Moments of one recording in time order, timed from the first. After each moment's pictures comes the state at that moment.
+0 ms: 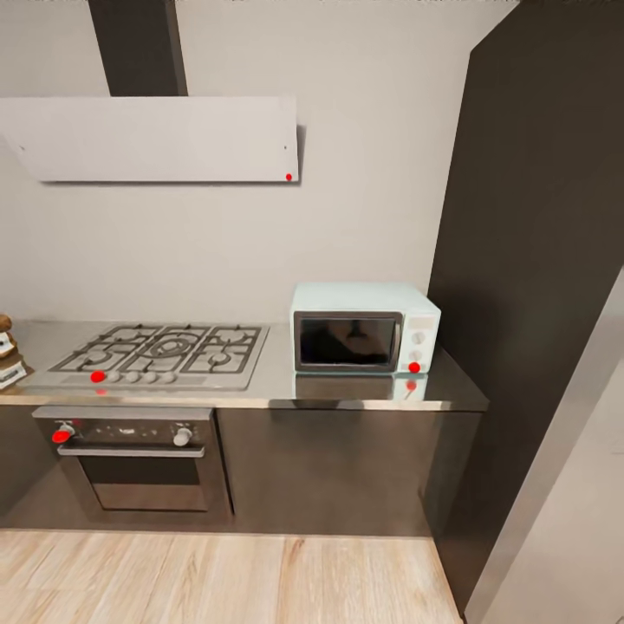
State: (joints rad) left arm 0.00 0.05 0.04 -0.06 0.01 -0.01 0.06; right arm -0.03 -0.04 0.00 -0.07 0.00 -0.19 -0.03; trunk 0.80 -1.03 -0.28
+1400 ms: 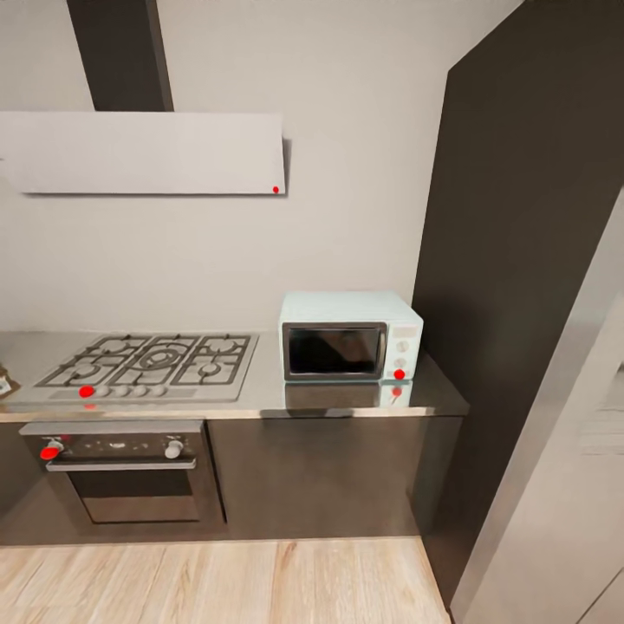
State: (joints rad) left arm 0.00 0.05 0.04 -0.06 0.01 0.00 0.06; right arm -0.03 -0.06 0.00 -0.26 0.00 -0.59 -0.04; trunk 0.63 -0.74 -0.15
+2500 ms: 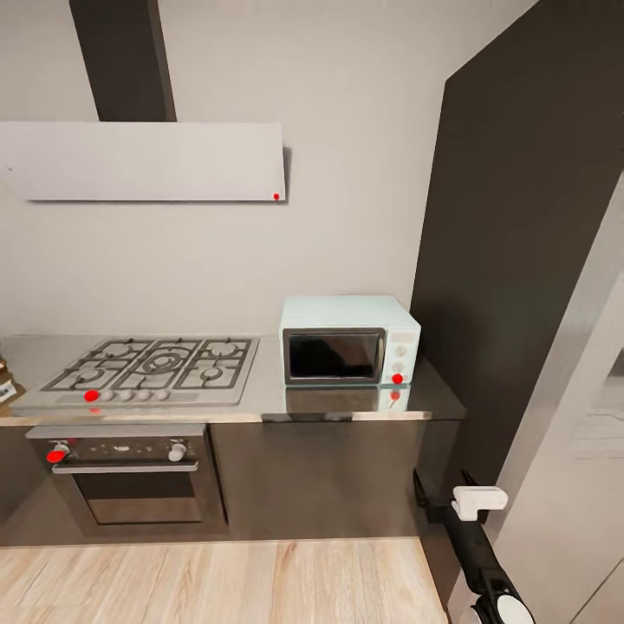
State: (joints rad) left arm 0.00 0.05 0.04 -0.06 0.01 0.01 0.06; right arm -0.05 -0.05 0.00 -1.29 0.00 -0.25 -0.04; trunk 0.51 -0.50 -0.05
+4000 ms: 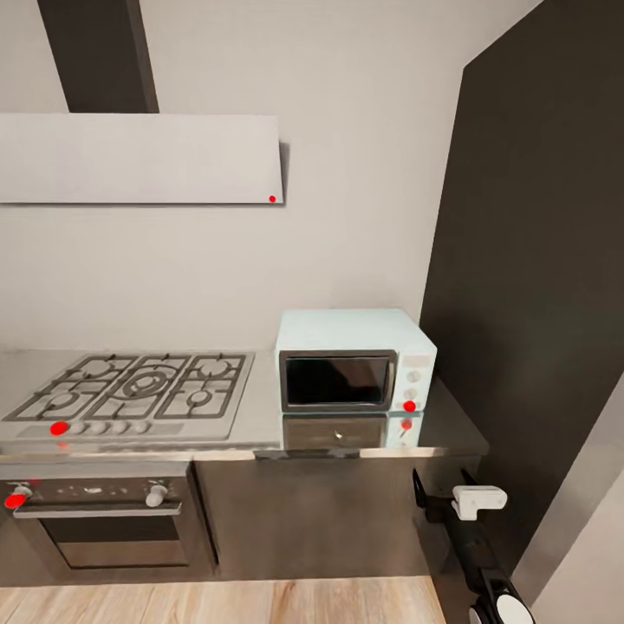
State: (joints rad) left arm 0.00 0.04 0.04 -0.06 0.01 -0.01 0.06; right arm -0.05 -0.05 0.00 -1.30 0.00 -0.26 -0.04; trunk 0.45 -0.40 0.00
